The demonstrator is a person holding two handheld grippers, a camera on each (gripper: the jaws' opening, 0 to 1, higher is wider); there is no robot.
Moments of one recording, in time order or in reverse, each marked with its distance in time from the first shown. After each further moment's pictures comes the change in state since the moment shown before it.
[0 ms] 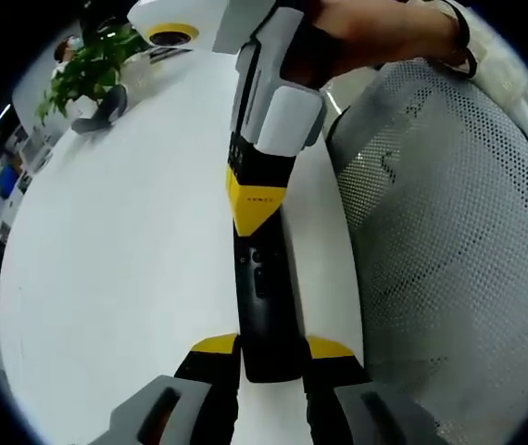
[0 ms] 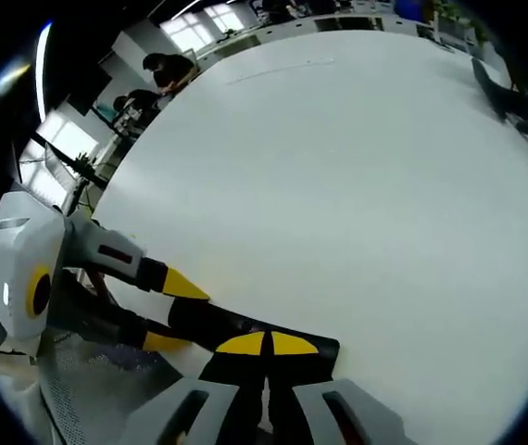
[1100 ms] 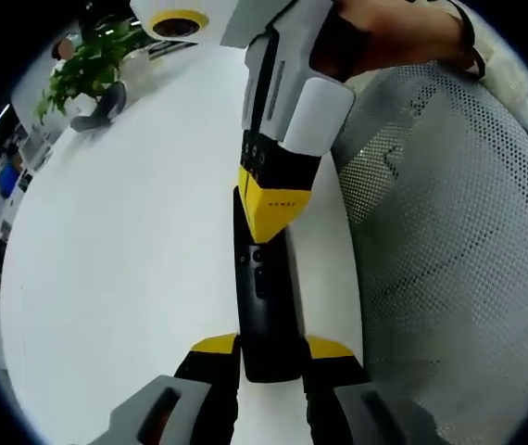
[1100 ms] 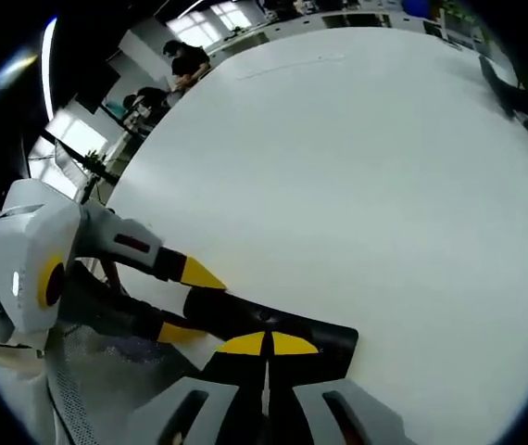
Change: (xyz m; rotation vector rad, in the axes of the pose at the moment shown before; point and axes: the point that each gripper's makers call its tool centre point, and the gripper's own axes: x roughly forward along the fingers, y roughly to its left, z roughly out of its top) left arm 0.000 -0.001 0.000 -0.003 0.027 0.008; right arm -0.001 0.014 -0.009 -0.009 0.016 0.050
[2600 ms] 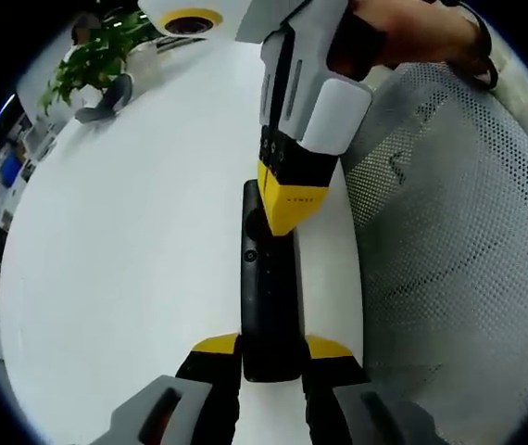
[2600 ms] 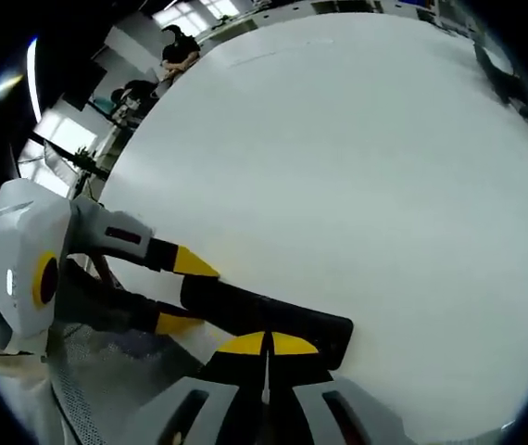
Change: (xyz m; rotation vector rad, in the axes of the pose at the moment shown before) left arm 0.000 0.001 0.001 -0.037 0.013 0.003; right arm -0.005 -0.005 -0.011 0.049 0.069 -0.027
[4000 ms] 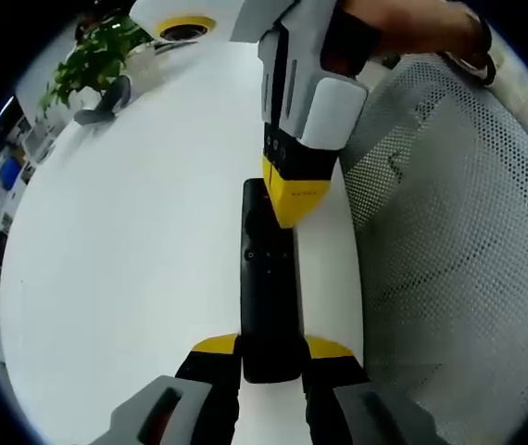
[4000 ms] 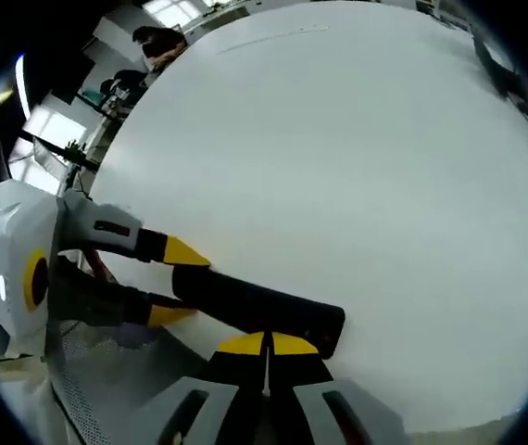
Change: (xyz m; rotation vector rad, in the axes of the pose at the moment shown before) left arm 0.000 -0.001 0.000 0.012 -0.005 0.002; right arm 0.001 -0.008 -0.005 0.013 0.064 -0.024
